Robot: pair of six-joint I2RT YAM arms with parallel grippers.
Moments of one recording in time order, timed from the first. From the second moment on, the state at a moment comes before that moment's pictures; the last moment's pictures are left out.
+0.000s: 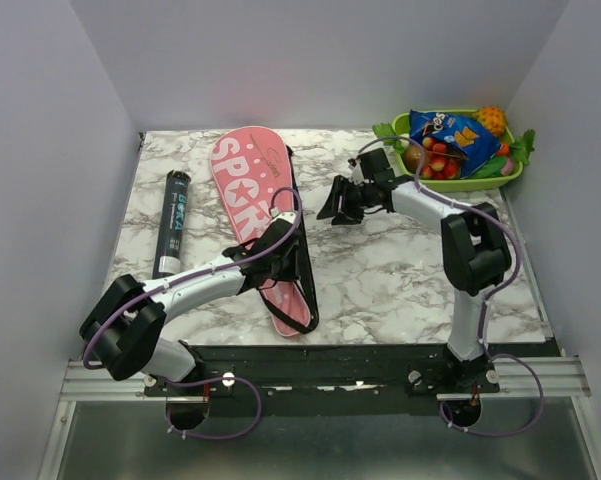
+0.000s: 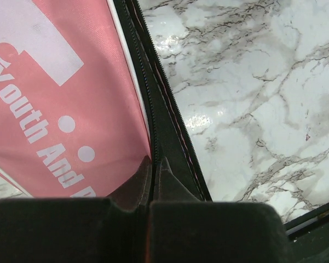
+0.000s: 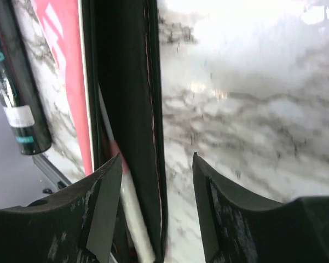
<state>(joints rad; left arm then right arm) -0.78 1.41 0.80 -0.23 -0.10 -0.61 0.41 1.94 1.37 -0.34 -0.49 0.59</state>
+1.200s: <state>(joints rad) -0.89 1.42 0.80 -0.24 0.01 -0.53 0.38 2.27 1.64 -0.19 -0.49 0.69</state>
